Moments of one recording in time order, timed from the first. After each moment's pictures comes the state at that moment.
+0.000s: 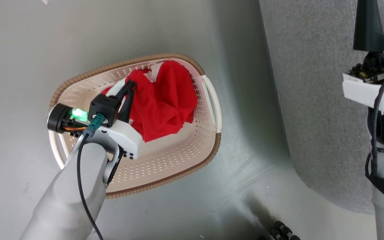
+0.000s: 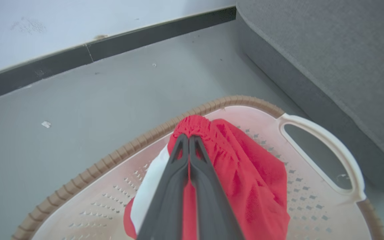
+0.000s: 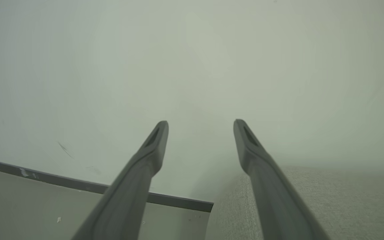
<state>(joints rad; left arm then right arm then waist) -0.72 0.07 -0.45 0.64 -0.24 0.03 -0.25 -0.60 -0.04 -0.05 -0.22 -0.01 0.13 -0.26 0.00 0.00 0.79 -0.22</state>
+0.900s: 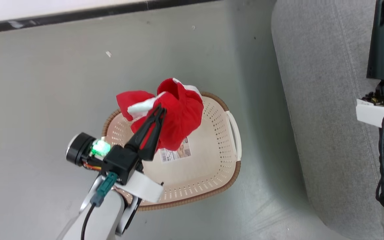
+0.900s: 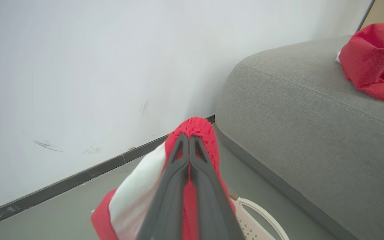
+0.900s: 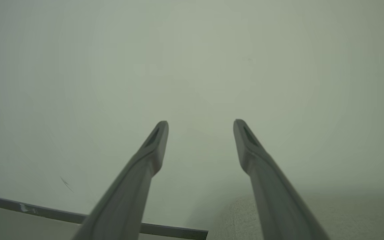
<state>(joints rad) -0.42 0.11 -0.46 0.10 -0.19 0.07 -0.25 -0.47 -0.05 -0.15 -0.21 -0.05 0.13 -0.26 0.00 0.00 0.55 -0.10</state>
